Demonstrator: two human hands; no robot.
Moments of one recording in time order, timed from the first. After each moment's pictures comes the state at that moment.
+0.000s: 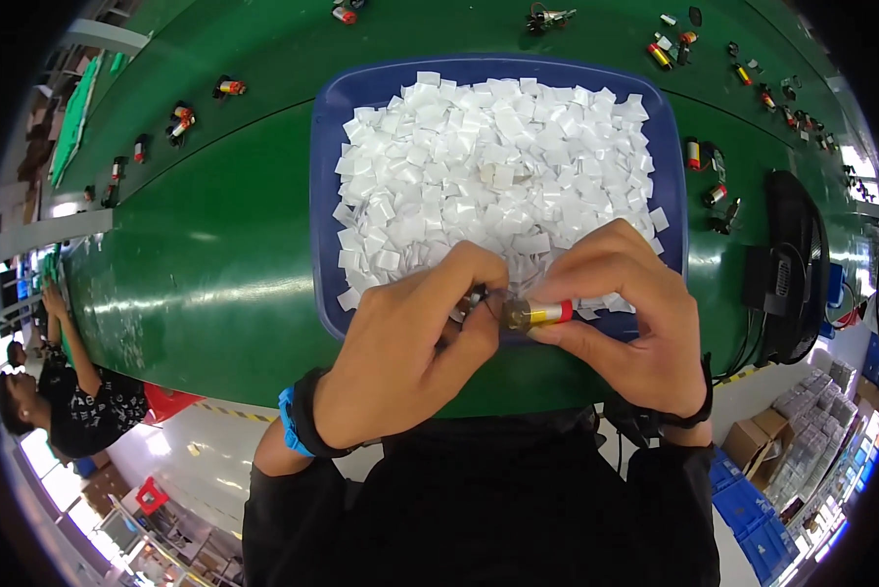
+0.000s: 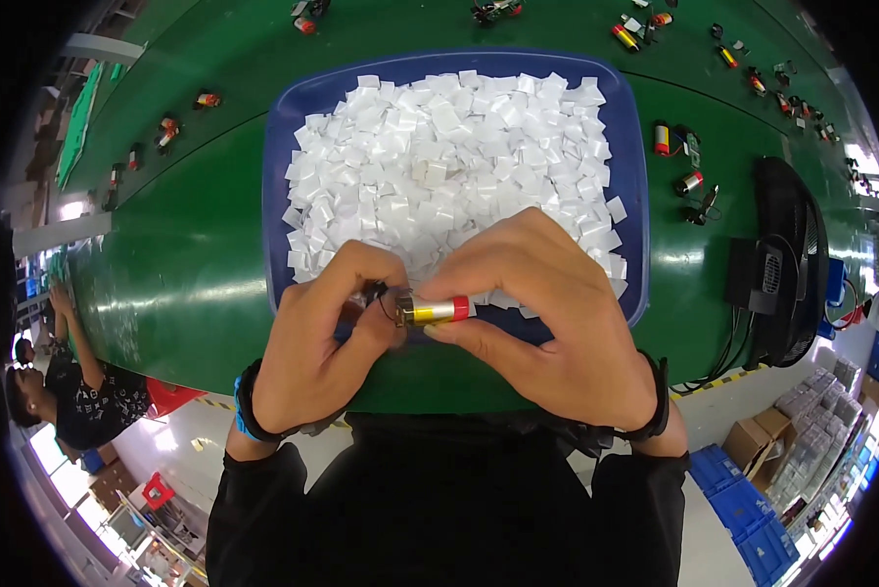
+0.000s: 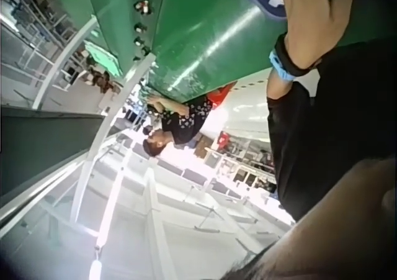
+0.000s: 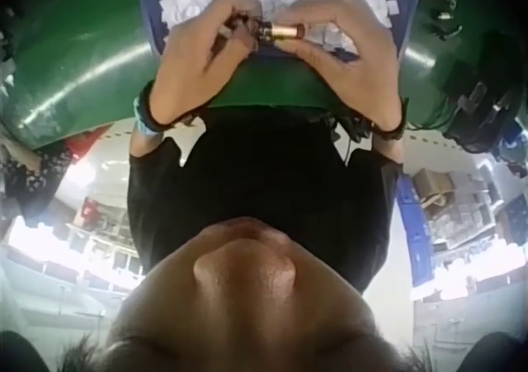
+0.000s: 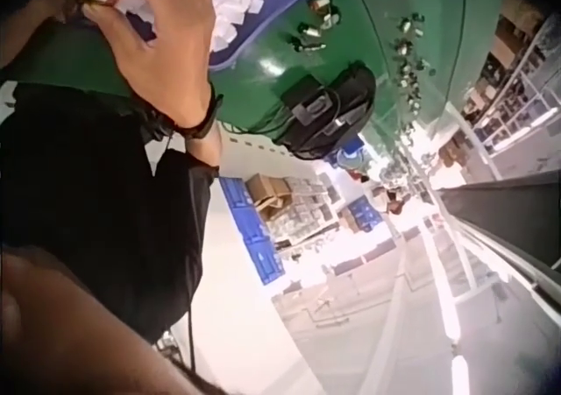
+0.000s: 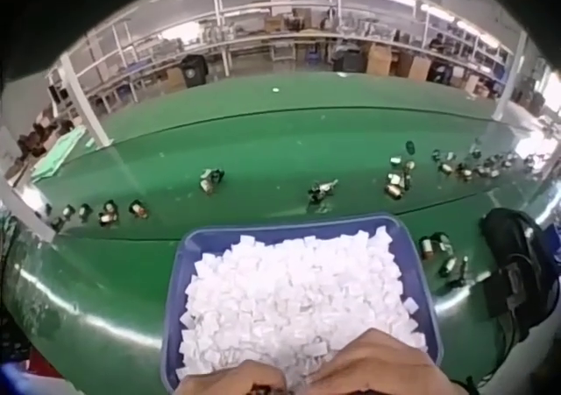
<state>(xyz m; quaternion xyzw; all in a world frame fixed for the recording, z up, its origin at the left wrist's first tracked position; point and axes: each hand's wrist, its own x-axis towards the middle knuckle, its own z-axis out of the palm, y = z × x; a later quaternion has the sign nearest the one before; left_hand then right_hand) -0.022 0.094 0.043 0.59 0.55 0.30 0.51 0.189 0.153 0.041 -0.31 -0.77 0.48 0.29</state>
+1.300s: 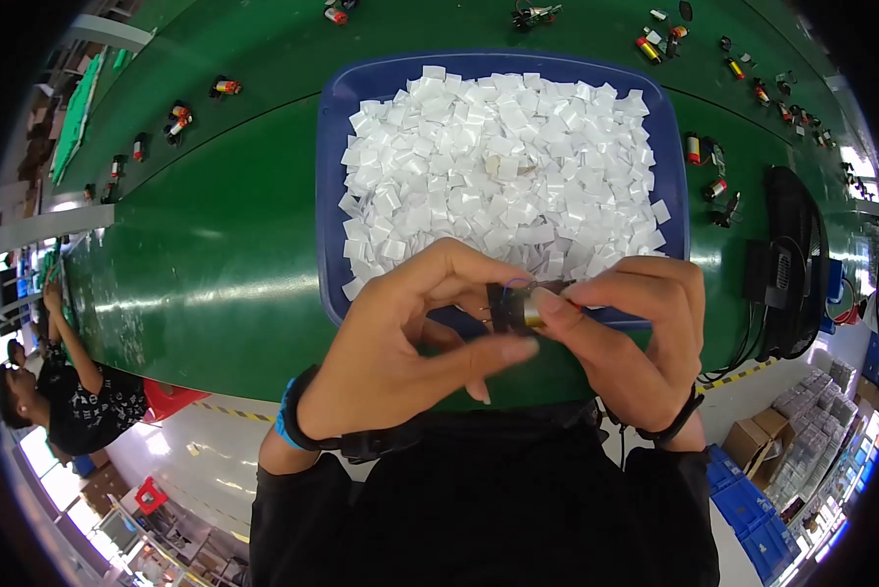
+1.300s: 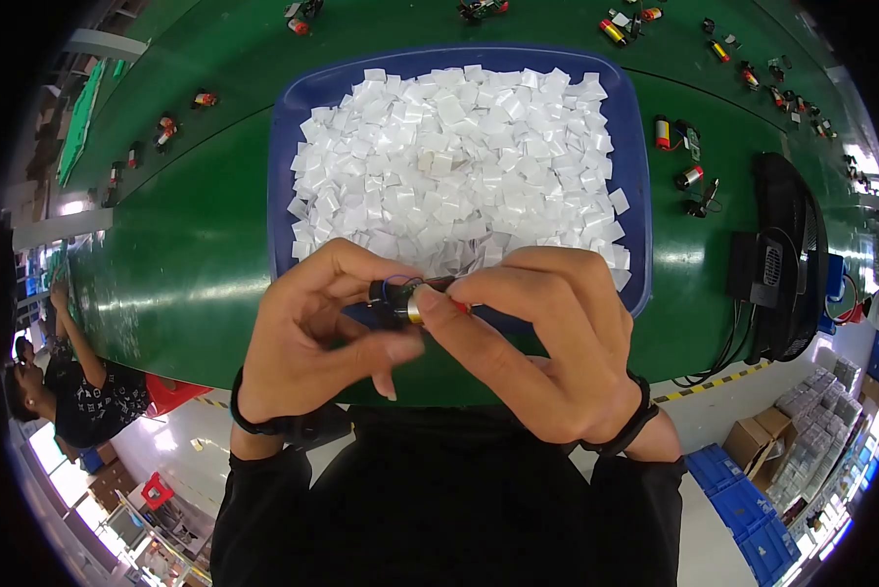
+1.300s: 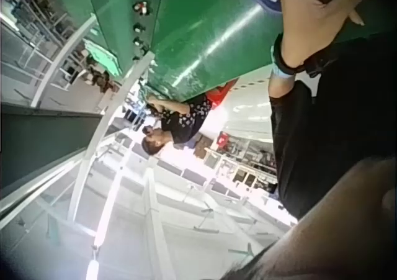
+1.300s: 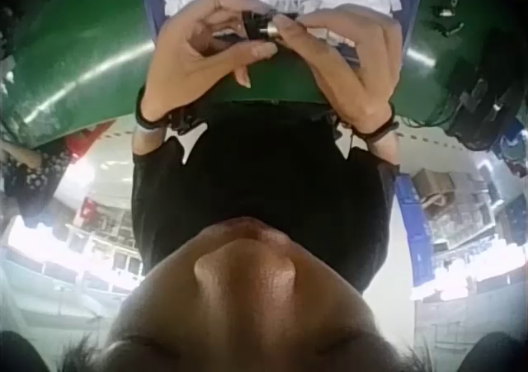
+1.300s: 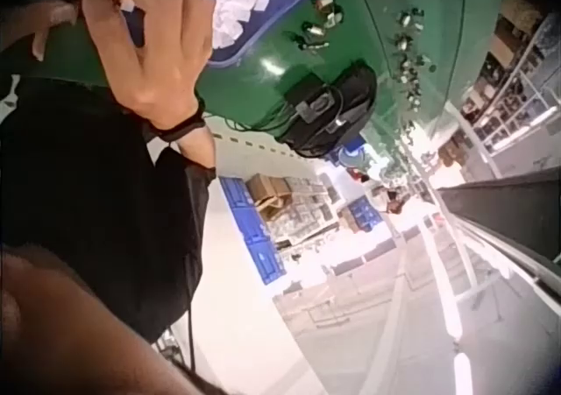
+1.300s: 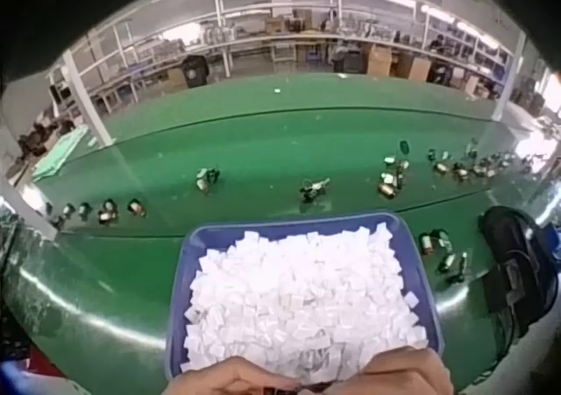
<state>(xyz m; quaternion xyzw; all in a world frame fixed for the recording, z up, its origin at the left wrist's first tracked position) -0.023 0.084 0.053 0.40 0.47 0.39 0.68 0.180 0.124 0.043 -0.31 -0.87 0.11 0.36</state>
